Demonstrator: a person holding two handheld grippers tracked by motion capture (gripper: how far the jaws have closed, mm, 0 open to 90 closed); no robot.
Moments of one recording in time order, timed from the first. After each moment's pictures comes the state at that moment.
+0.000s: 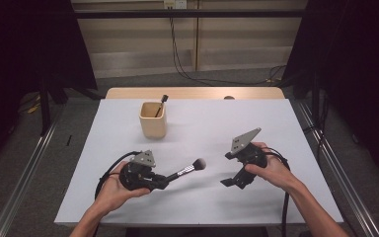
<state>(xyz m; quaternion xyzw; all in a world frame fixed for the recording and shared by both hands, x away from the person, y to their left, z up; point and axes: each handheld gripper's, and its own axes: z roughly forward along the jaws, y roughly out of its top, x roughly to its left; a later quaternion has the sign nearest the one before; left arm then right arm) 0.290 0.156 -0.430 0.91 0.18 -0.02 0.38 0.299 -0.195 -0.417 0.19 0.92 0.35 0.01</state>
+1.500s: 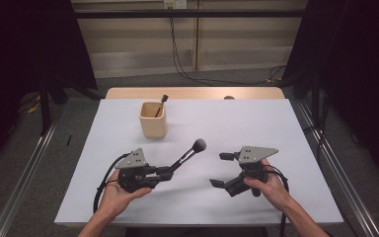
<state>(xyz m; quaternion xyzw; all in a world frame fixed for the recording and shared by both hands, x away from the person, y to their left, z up) 0.281 0.161 -0.434 0.83 0.20 0.02 0.53 0.264 -0.188 -0.440 0.23 0.80 0.55 0.09</state>
